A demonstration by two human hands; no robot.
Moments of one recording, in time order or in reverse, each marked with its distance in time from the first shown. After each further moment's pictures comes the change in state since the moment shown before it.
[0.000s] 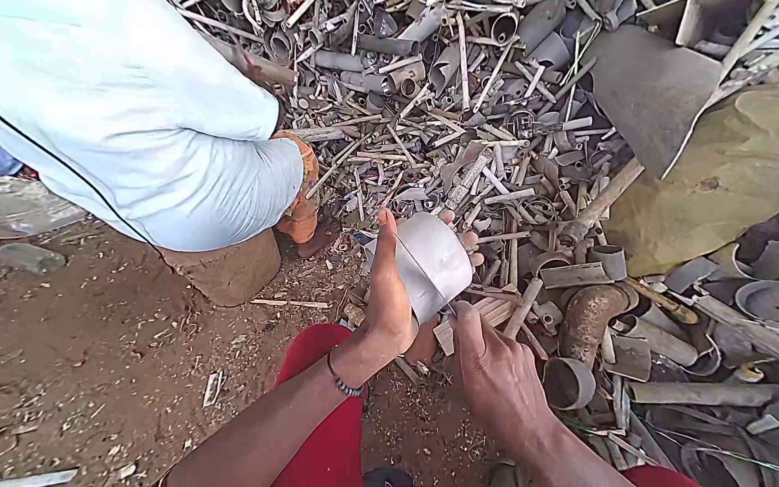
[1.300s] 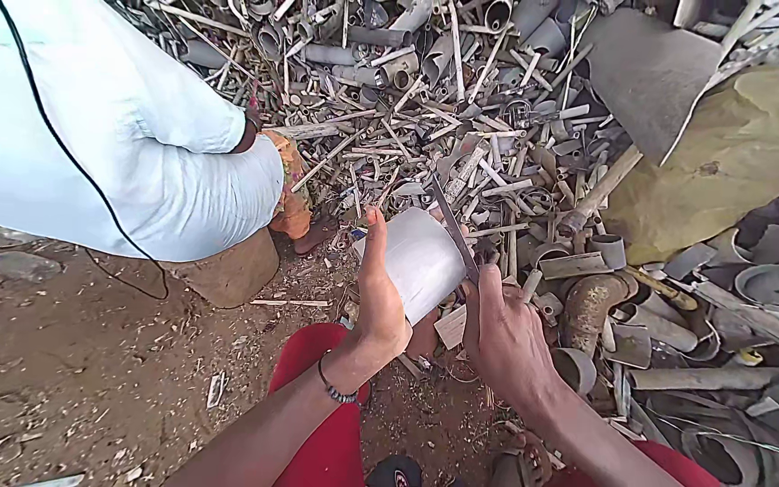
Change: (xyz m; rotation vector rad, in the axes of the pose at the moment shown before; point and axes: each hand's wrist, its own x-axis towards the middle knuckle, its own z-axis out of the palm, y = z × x) left_hand -0.005 0.003 -0.001 0.128 0.128 0.057; right_hand 0.024 0.016 -0.001 0.082 -0.042 0.131
